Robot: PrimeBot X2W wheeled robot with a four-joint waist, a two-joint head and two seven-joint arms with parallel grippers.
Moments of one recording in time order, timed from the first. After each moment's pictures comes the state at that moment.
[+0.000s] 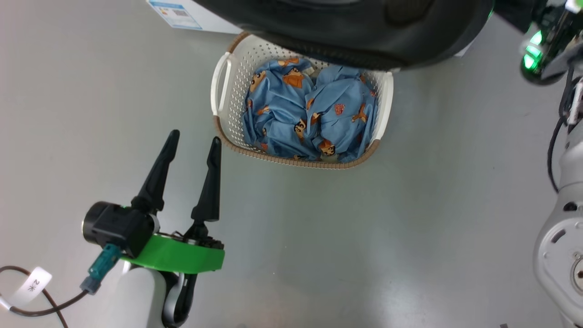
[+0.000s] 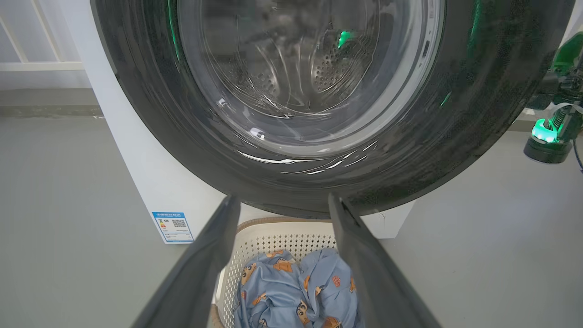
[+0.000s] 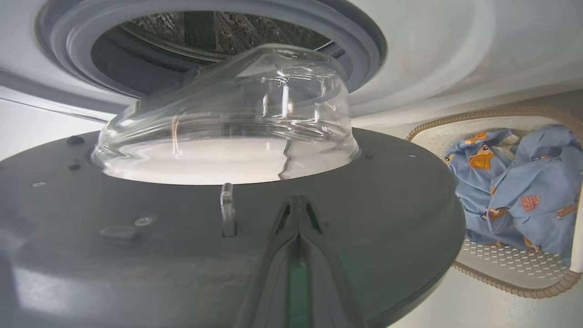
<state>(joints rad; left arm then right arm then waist) -0.33 0.03 -0.26 0.07 -0.27 -0.09 -0.25 -1.27 -0.08 -0.66 0.75 0.88 0.13 1.23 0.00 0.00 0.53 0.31</state>
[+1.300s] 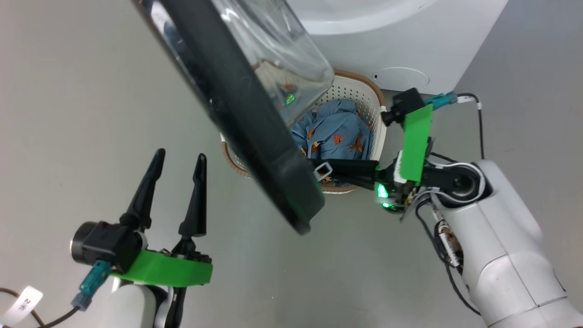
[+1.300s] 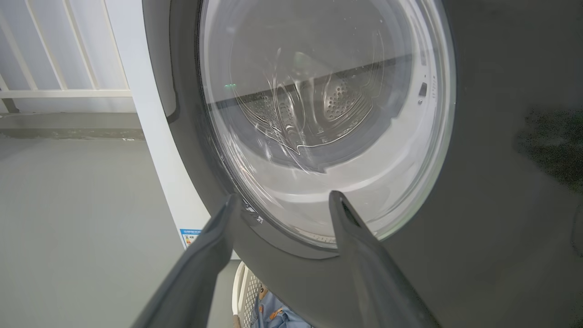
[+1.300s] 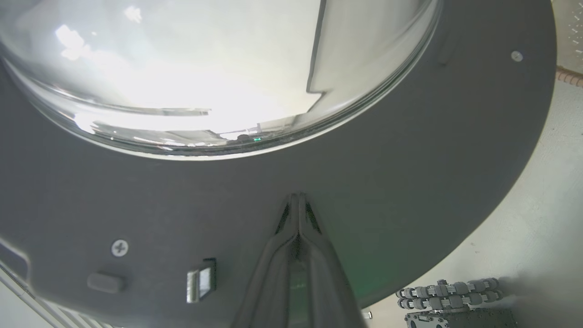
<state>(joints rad) -0.27 0.03 -0.21 0.06 -0.25 -0.09 -0.25 -0.78 -0.08 0.23 0.58 1.57 0.13 1.05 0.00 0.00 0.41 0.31</state>
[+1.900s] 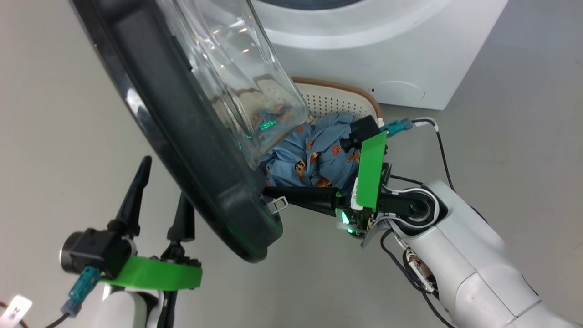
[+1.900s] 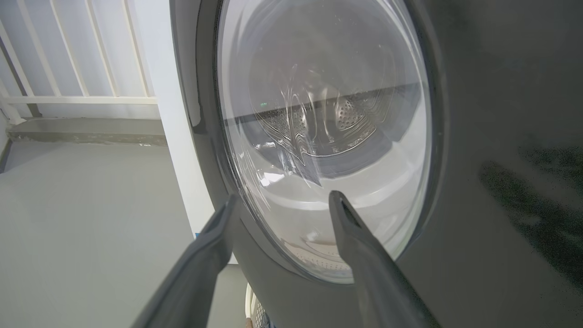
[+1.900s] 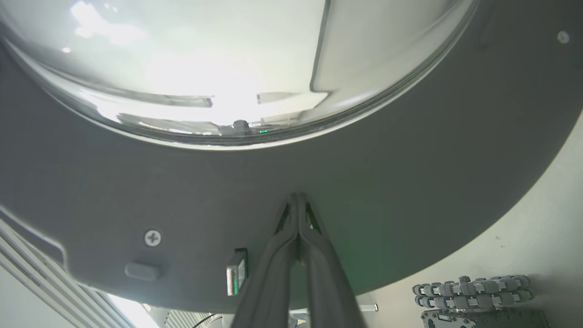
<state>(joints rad) -0.25 0.03 -0.17 0.07 -0.25 -0.09 -0.25 -0.78 -0.09 0.55 0.58 1.75 0.13 0.85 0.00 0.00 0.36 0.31</state>
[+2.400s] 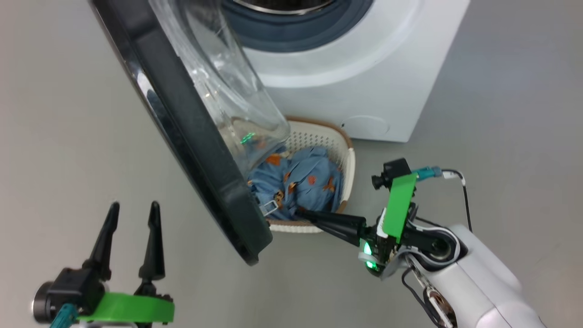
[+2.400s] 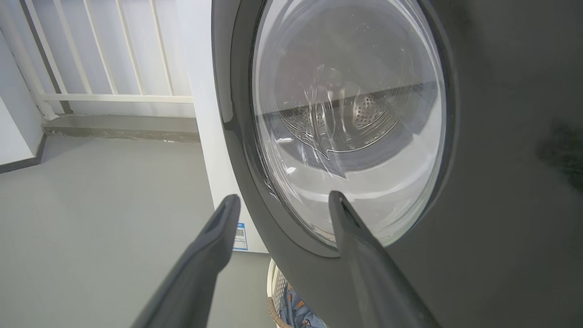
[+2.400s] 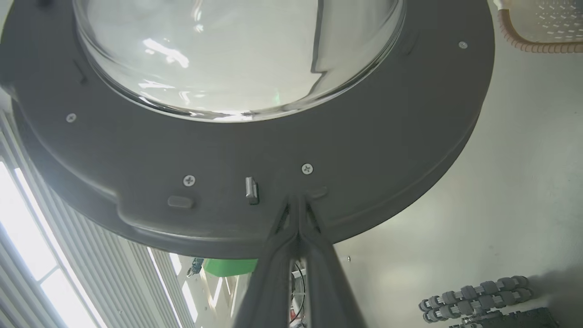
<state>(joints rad) -0.12 0.03 -0.04 0.09 -0.20 -0.10 -0.25 -0.63 -0.13 0.51 0.57 1.81 0.13 0.76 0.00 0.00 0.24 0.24</state>
